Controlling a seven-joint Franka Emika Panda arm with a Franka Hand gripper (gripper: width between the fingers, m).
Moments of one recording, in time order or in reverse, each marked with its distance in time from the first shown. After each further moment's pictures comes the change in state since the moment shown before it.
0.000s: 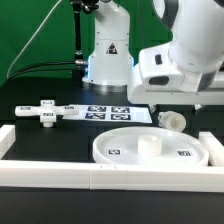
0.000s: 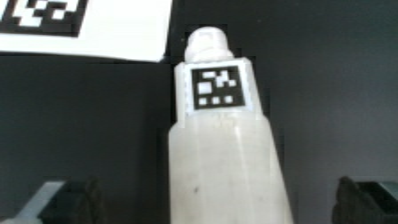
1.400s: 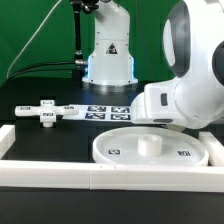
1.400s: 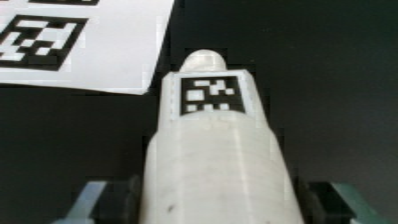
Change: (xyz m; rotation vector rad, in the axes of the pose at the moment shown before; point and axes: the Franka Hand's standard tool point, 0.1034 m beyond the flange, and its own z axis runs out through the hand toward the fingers) arm 0.011 -0.006 0.019 -0.016 -0.212 -0.018
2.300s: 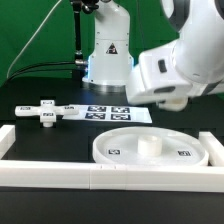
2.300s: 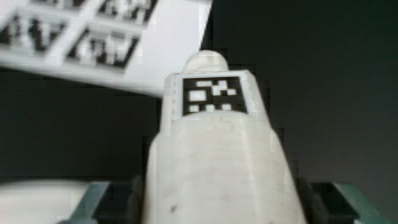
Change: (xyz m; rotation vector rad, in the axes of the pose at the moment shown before) arm -0.012 0.022 -0.059 0.002 0.168 -0.175
